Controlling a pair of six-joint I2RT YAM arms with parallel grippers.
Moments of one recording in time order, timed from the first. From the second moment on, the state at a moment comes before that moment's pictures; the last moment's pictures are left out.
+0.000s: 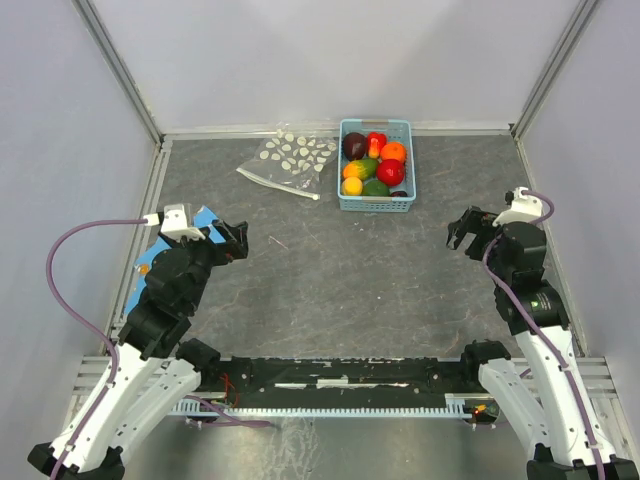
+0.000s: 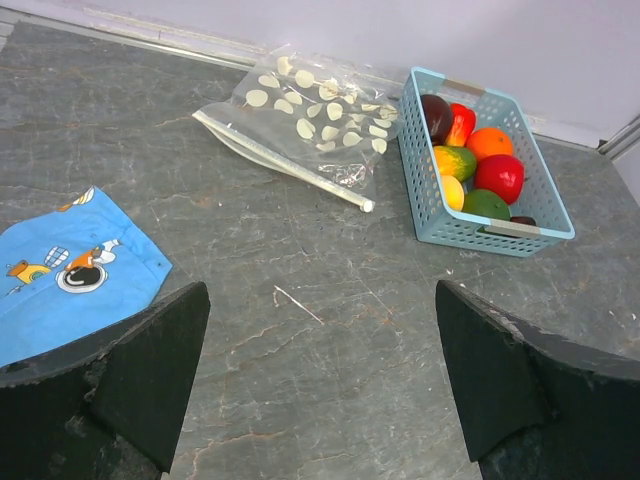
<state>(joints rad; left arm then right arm) -0.49 0.50 0.68 -0.31 -0.39 -0.37 0.13 0.63 0.75 -0.48 0.14 0.33</state>
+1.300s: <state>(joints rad) -0.32 1.16 0.64 0.19 -0.22 -0.84 0.13 0.68 0.69 -0.36 0.02 0.37</state>
